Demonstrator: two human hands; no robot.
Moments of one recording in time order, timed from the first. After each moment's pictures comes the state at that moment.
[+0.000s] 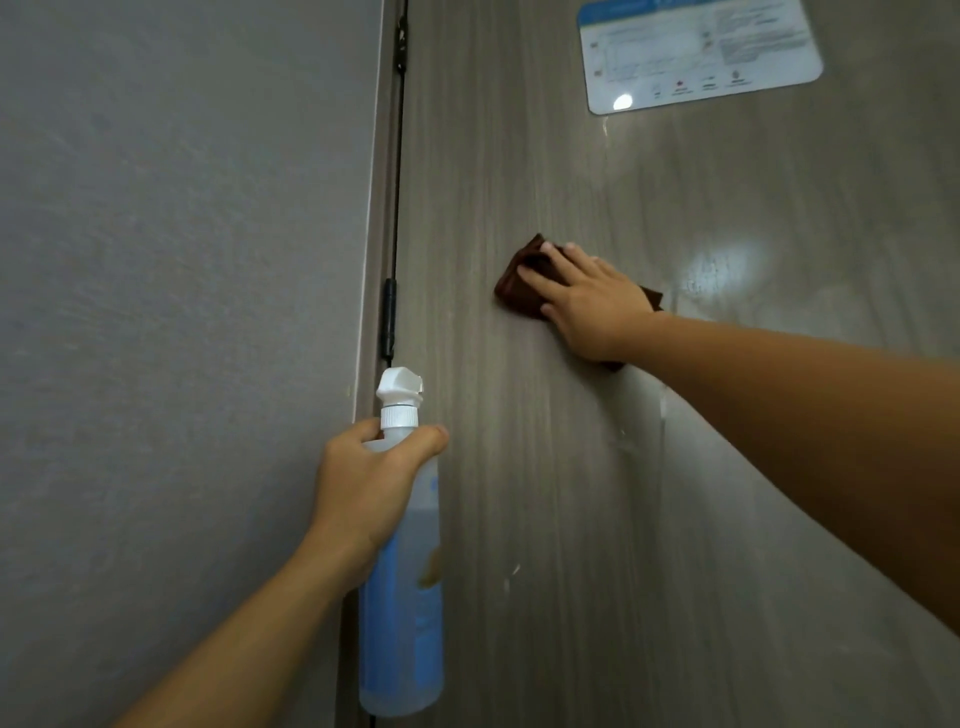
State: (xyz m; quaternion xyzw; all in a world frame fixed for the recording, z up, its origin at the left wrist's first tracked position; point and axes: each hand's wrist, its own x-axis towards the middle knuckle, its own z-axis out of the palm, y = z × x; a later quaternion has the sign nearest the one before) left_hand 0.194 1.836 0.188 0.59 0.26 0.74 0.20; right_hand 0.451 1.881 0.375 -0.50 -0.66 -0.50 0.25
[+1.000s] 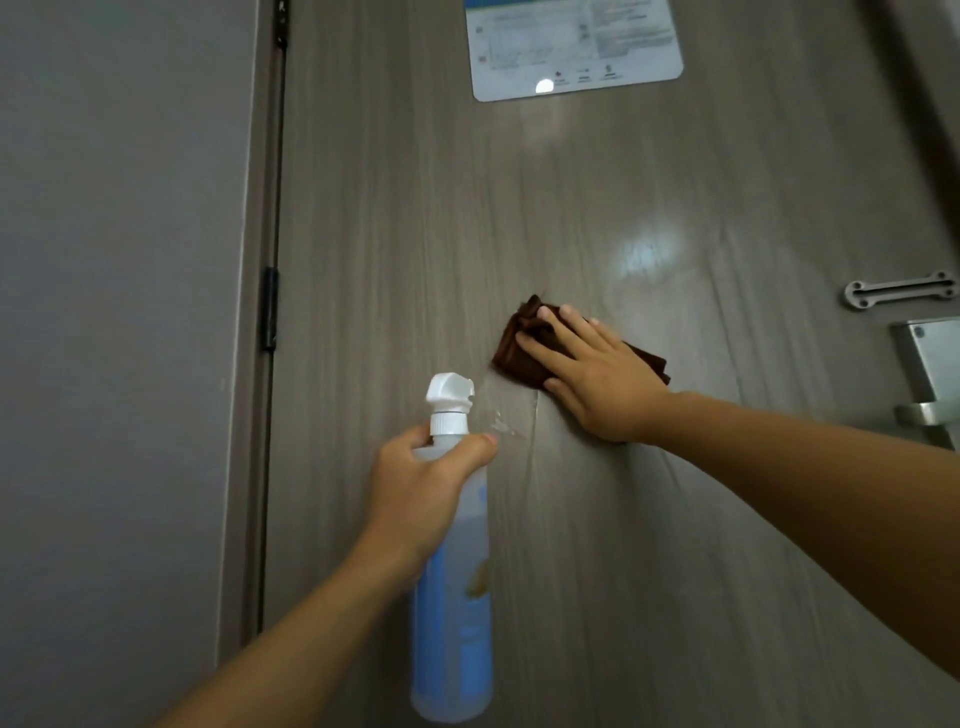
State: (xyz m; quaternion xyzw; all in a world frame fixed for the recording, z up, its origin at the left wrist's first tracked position) left_hand 0.334 1.813 0.170 0.65 0.24 0.67 0.28; right_hand 0.584 1.850 0.263 -0.49 -0.68 -0.49 0.24
